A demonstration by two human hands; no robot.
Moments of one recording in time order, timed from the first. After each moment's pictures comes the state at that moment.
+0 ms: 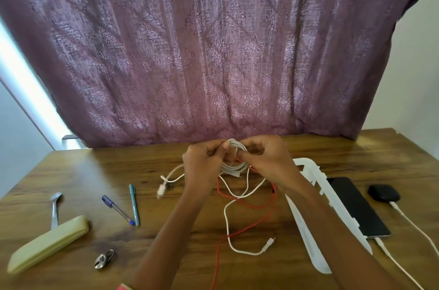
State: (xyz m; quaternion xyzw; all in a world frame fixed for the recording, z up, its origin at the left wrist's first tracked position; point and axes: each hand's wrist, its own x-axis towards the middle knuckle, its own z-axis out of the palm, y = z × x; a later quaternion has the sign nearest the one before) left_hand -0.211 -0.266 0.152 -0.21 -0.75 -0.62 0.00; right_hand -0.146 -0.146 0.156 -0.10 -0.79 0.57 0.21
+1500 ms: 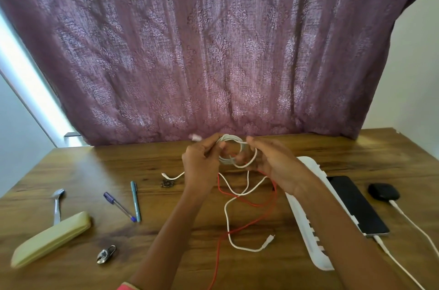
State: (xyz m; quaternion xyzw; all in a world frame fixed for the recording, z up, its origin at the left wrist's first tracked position) left_hand -0.214 -0.268 0.139 -0.21 -0.75 -0.62 0.07; right_hand -0.141 -0.146 0.161 -0.12 -0.61 0.77 0.09
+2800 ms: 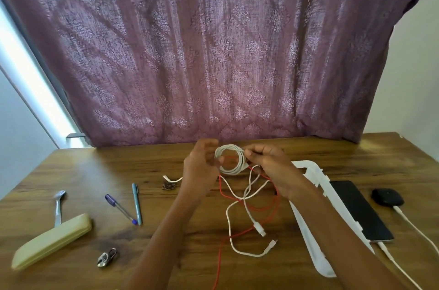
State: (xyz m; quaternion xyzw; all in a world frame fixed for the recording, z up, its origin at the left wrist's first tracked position) left_hand -0.228 -0.282 0.135 -0.23 -0.79 -0.56 -0.03; right_hand -0.150 -0.144 0.148 -0.16 -0.72 0.67 0.11
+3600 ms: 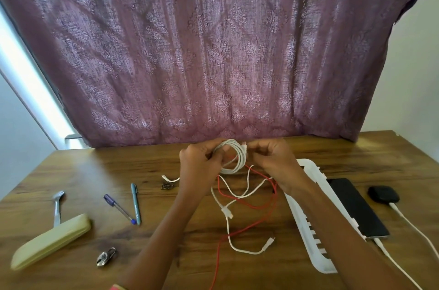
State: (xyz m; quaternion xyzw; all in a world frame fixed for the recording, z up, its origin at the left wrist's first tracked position) left_hand -0.207 -0.281 0.155 -0.28 -0.77 -0.56 0.09; right_hand -0.144 -0.136 0.143 -0.10 -0.74 0.63 0.20
